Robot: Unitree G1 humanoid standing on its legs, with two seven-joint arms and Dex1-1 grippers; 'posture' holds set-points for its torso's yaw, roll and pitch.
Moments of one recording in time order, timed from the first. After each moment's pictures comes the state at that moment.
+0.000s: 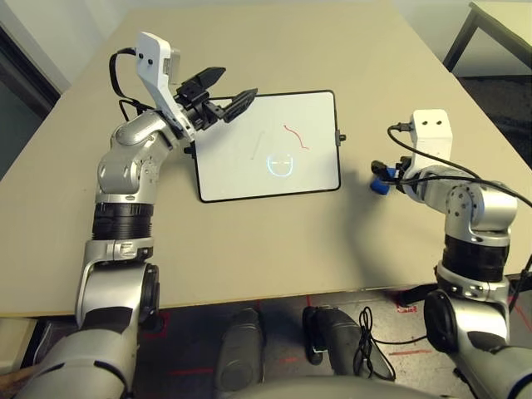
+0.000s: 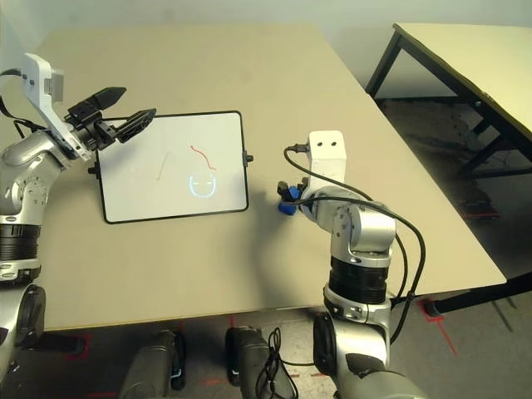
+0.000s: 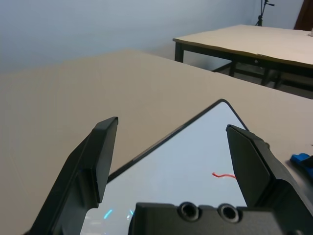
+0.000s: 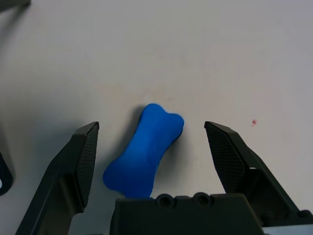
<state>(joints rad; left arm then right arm) -0.78 0.52 0.11 0.19 -0.39 0.37 -0.74 -0.63 -0.21 -0.23 -0.23 0.19 1.38 -0.03</state>
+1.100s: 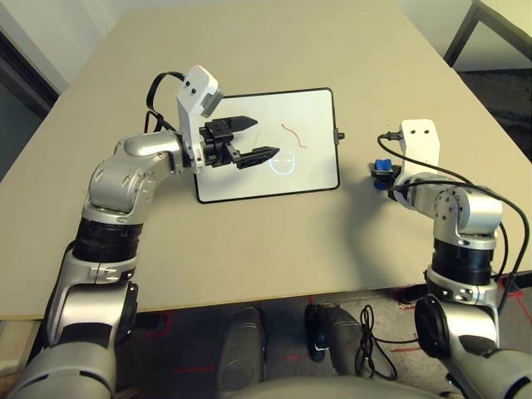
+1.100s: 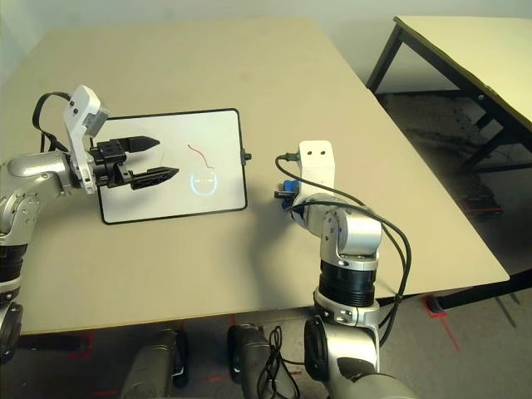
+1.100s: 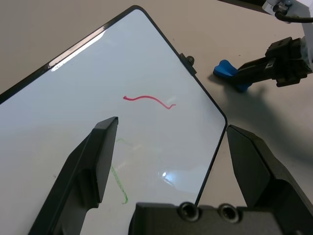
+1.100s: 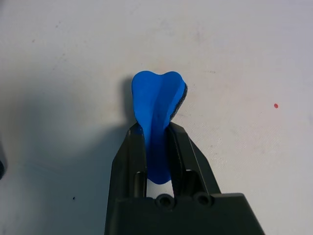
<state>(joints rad) -0.69 0.65 -0.01 -0.06 -0.40 0.69 -0.88 -0.62 -0.18 -0.20 -0.19 0.15 1.37 -0.03</state>
